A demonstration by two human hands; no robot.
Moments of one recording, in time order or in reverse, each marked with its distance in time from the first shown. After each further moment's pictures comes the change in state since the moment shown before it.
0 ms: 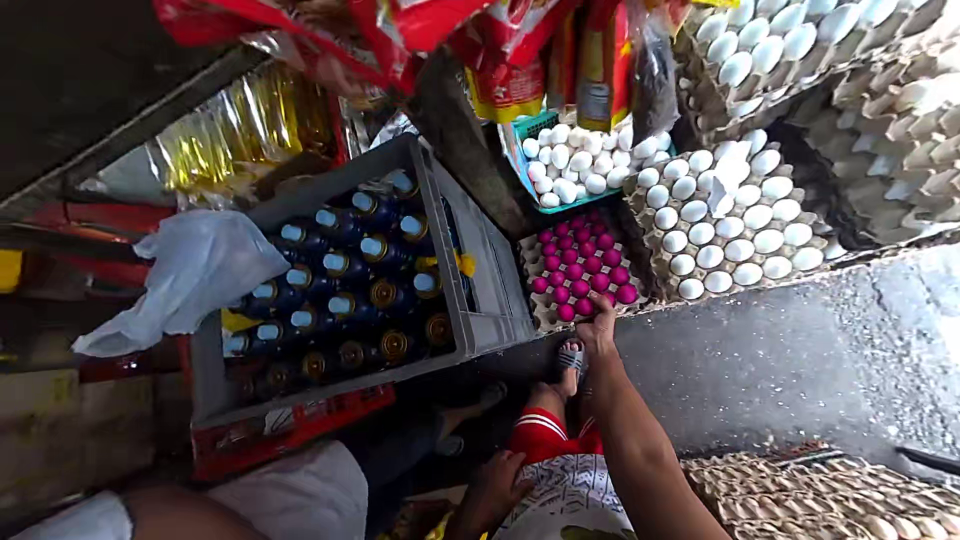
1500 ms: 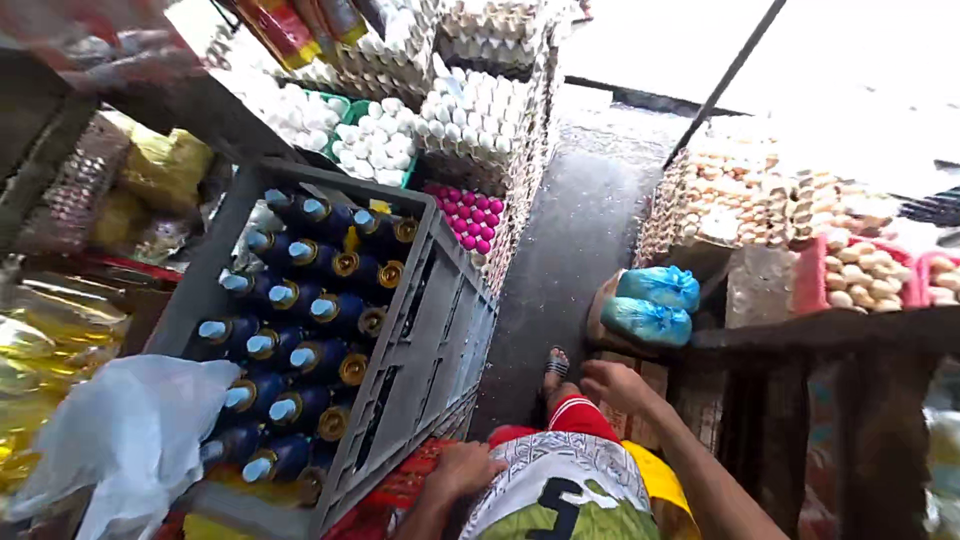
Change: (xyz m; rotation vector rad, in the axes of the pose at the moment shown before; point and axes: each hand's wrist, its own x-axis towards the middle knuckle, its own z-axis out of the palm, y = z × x) left_hand -0.072 -0.226 -0.190 1.237 -0.489 0.289; right_hand -0.488 0.214 -0.075 -1.634 0.327 -0.012
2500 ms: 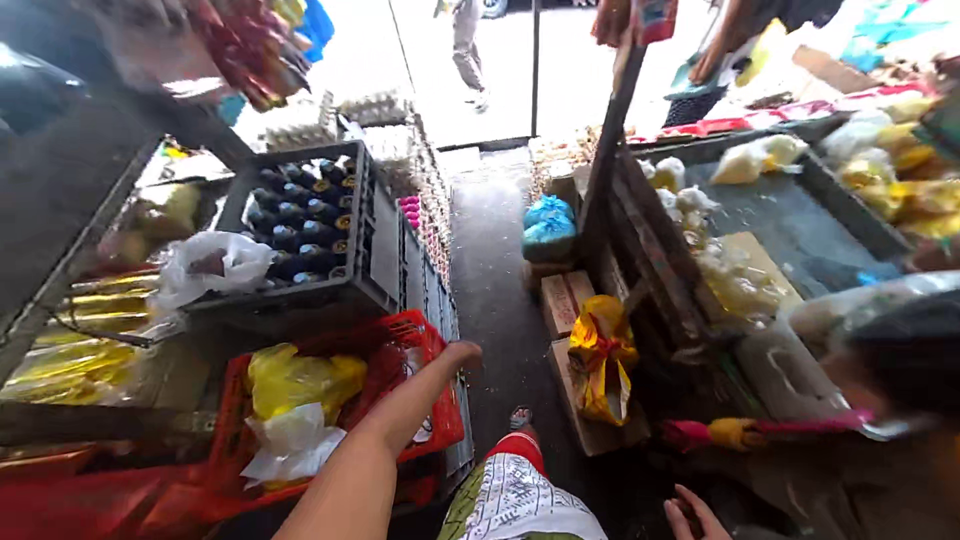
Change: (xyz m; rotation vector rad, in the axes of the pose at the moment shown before) left_hand -0.028 -0.015 0.209 0.734 0.218 0.185; right_hand -0.544 -0.055 0.635 0.627 1.103 0.601
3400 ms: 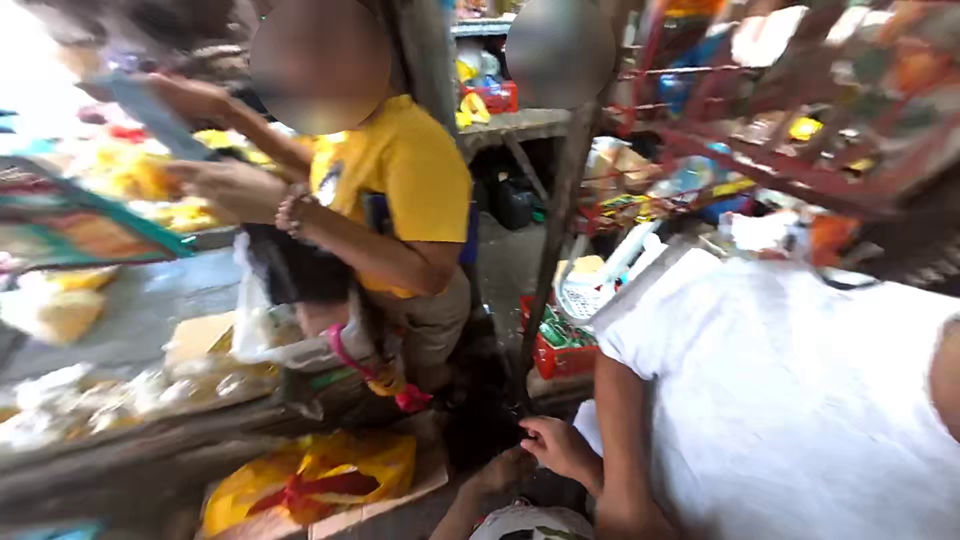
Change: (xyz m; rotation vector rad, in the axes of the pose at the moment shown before) left_hand -0.124 0.493 0.240 0.261 -0.793 1.226; right_hand -0.166 0.145 -0.009 0.234 0.433 0.554
